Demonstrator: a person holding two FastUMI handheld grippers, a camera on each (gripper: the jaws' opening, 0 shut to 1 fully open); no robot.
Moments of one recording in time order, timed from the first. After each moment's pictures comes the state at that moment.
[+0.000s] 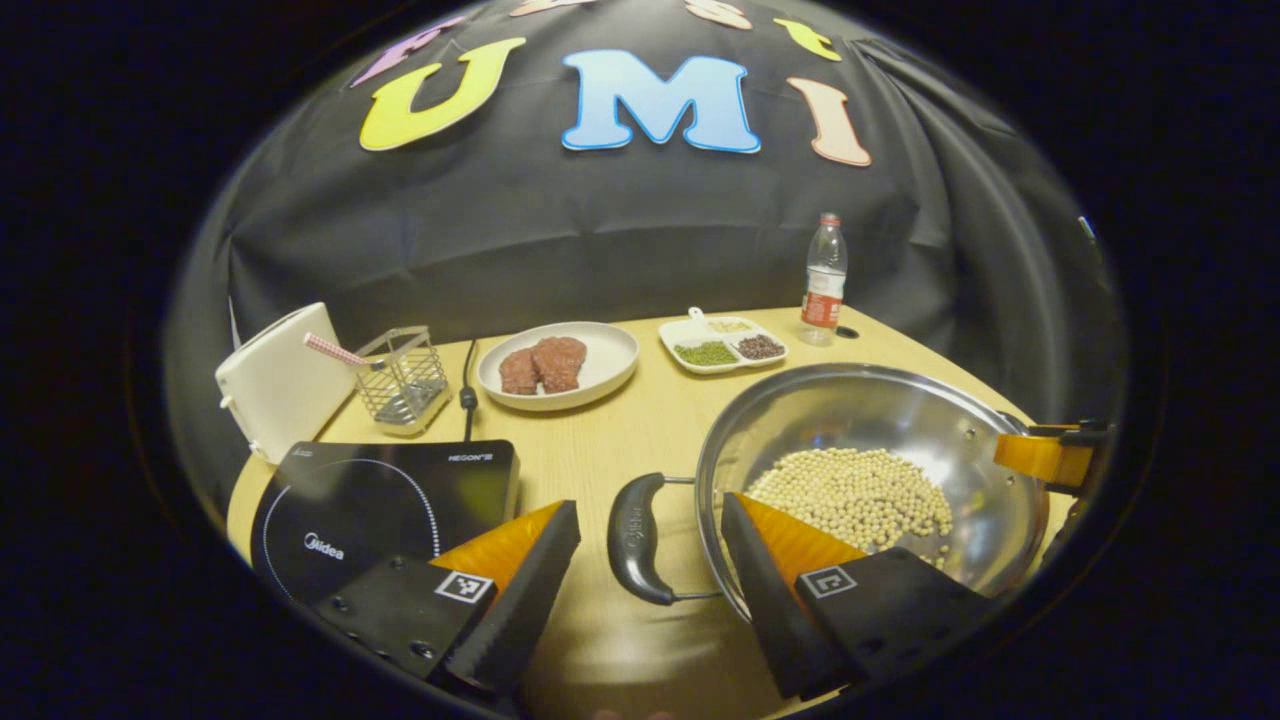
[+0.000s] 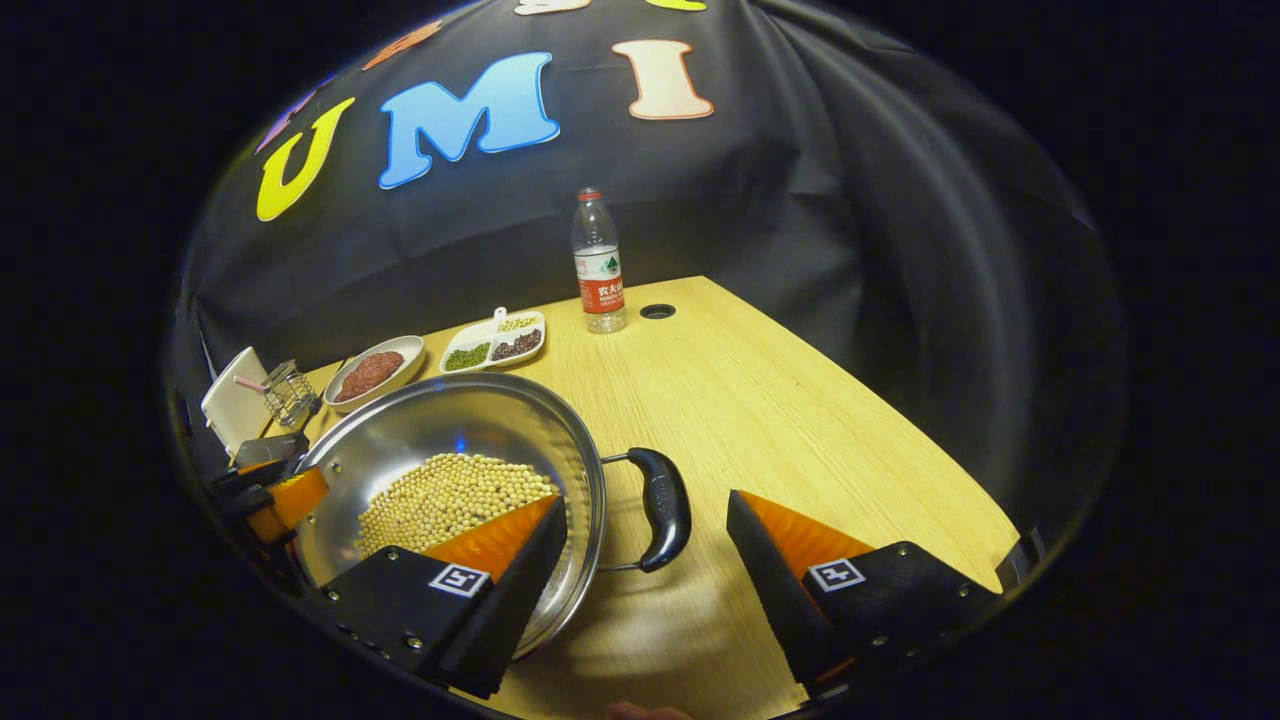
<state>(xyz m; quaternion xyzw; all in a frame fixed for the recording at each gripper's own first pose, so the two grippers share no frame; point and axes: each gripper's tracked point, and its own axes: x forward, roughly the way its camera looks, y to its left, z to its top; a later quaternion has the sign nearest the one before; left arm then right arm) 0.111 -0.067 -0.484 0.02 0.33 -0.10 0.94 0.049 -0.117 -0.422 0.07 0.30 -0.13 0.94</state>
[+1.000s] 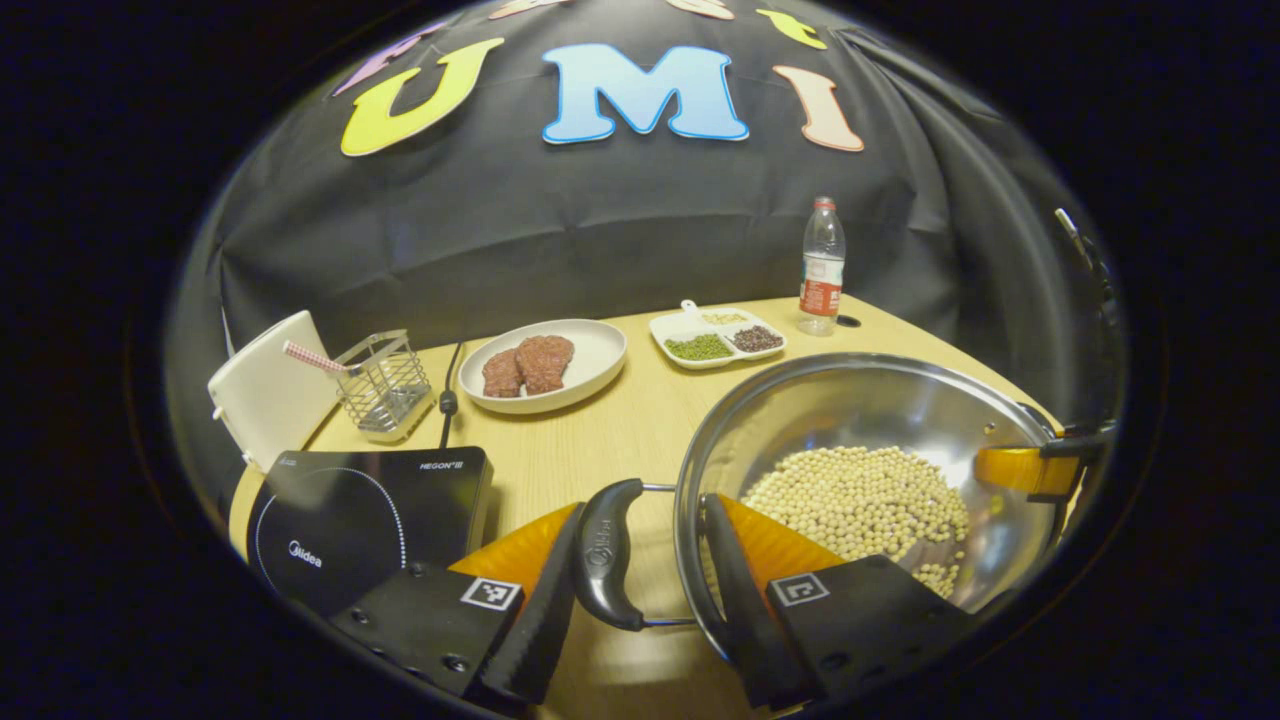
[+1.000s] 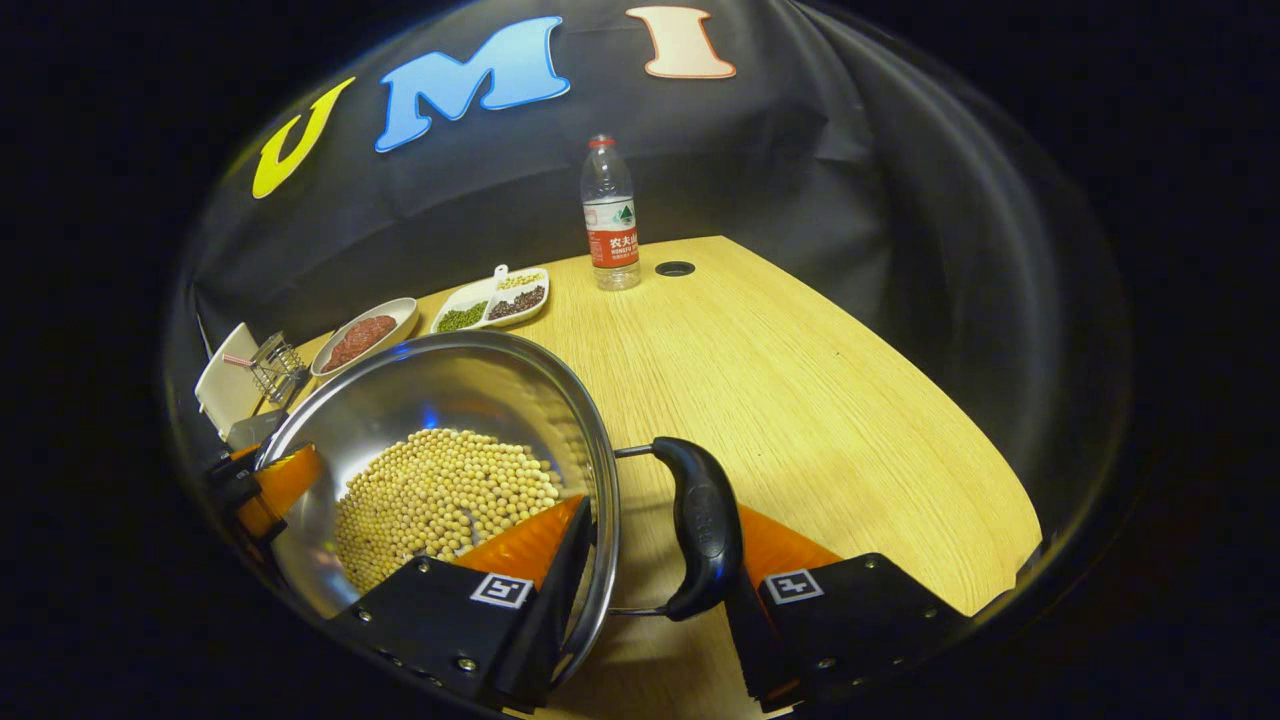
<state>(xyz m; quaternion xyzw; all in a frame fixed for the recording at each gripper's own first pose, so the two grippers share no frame) 0.125 -0.078 -0.494 0.04 0.33 -0.10 0.94 0.071 -0.111 -0.457 0.07 0.35 -0.11 0.93</state>
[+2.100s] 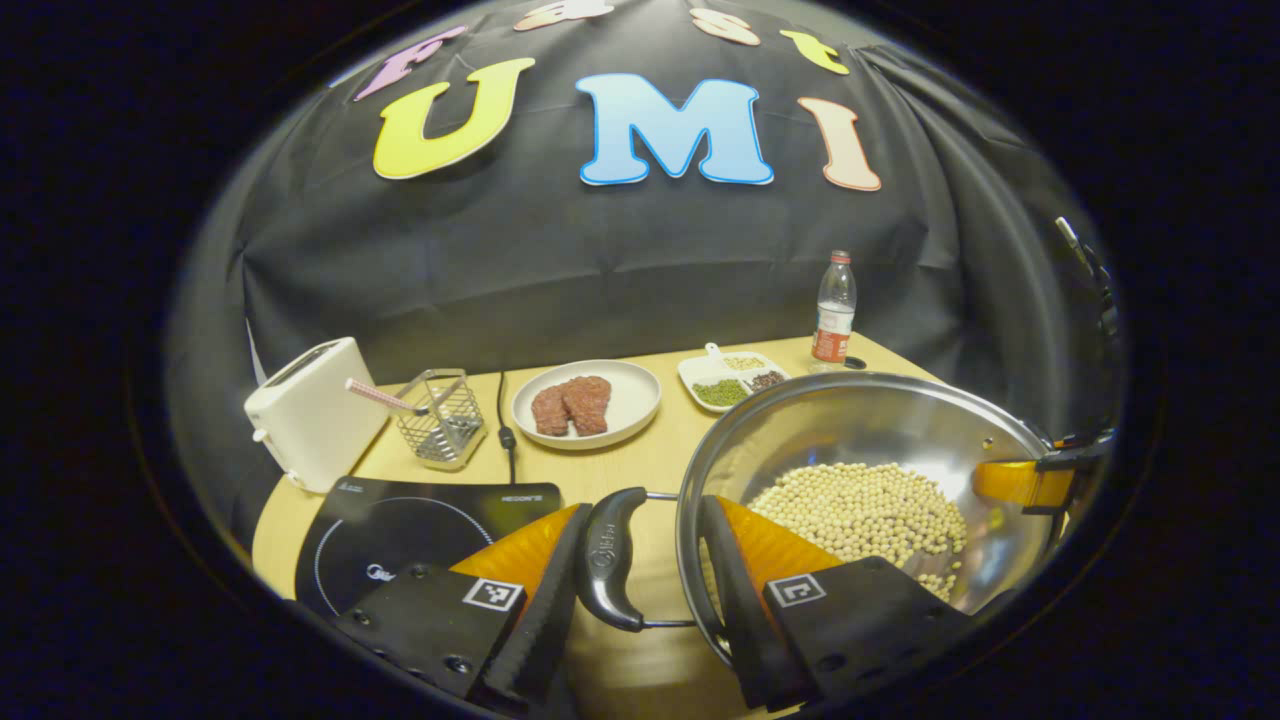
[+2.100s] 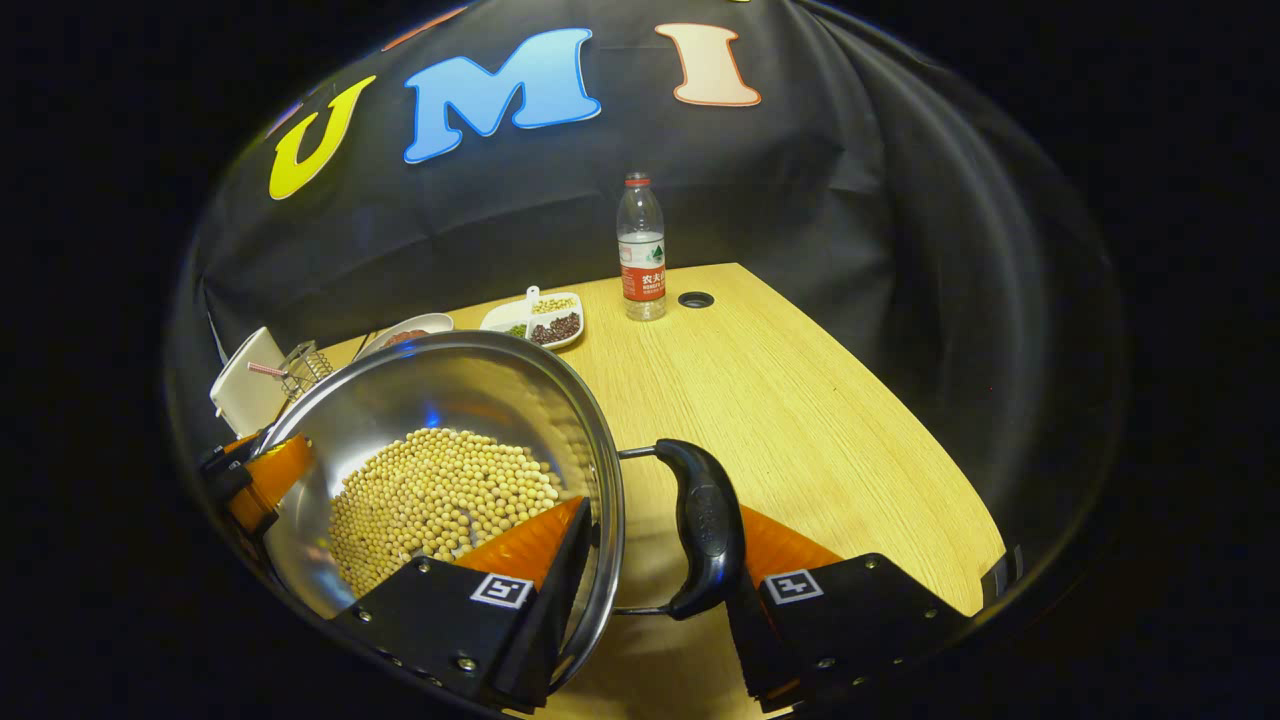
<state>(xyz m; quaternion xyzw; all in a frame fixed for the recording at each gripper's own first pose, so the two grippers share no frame) 0.113 -0.037 -0.413 0.03 0.30 -0.07 0.95 0.054 -0.074 -0.390 0.05 0.34 -0.09 0.93</state>
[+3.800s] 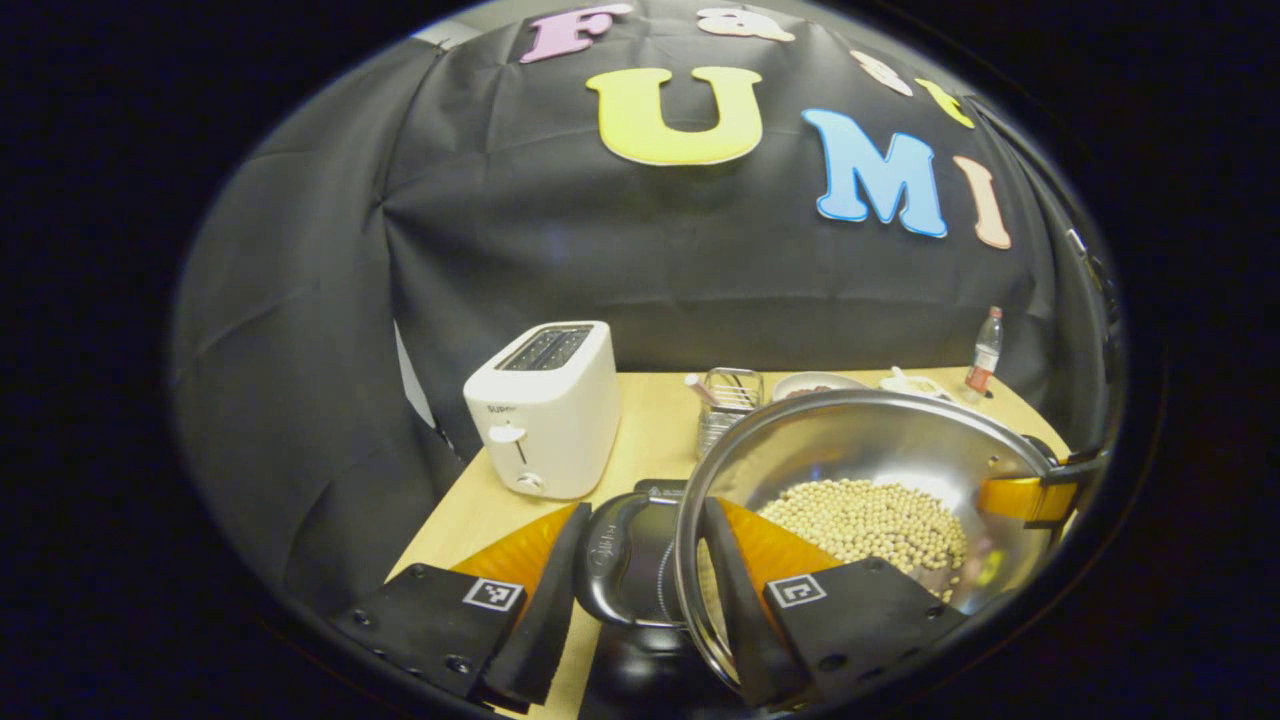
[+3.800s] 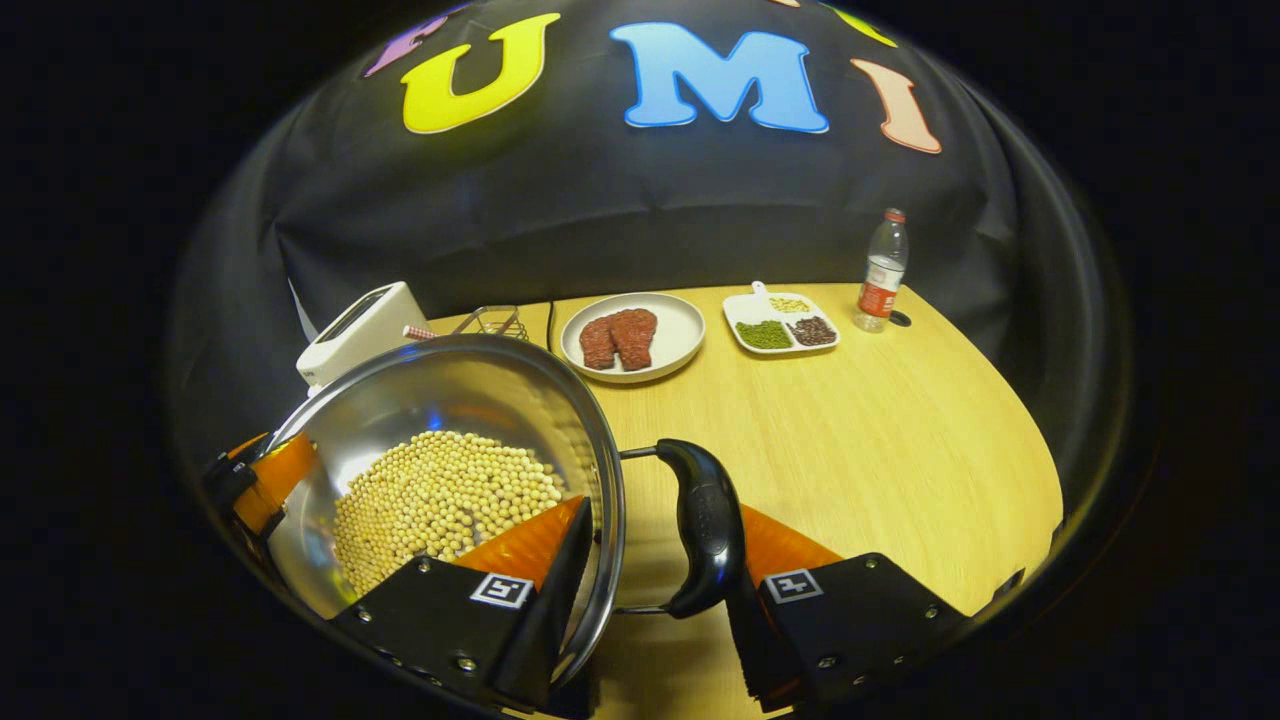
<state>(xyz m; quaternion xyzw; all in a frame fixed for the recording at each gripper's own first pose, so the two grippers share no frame) 0.082 0.300 -0.377 0.01 0.31 0.06 0.95 0.084 0.224 -0.364 0.03 0.36 0.02 0.93</state>
